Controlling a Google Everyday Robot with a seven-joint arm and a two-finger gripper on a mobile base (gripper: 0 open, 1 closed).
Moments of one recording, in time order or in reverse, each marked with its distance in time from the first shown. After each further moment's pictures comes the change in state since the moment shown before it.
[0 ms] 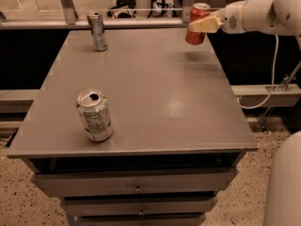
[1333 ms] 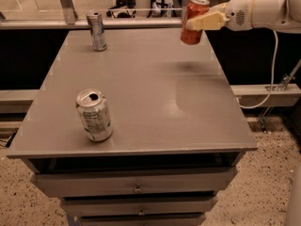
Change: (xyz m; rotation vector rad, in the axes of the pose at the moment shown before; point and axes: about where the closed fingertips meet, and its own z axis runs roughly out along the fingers) arm -0.026 0.050 -0.033 -0.132 -0.057 -0.028
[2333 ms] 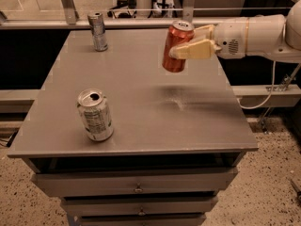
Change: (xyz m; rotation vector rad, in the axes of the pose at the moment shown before) arm 0.019 0.137 -0.009 -0.182 -0.039 -0.066
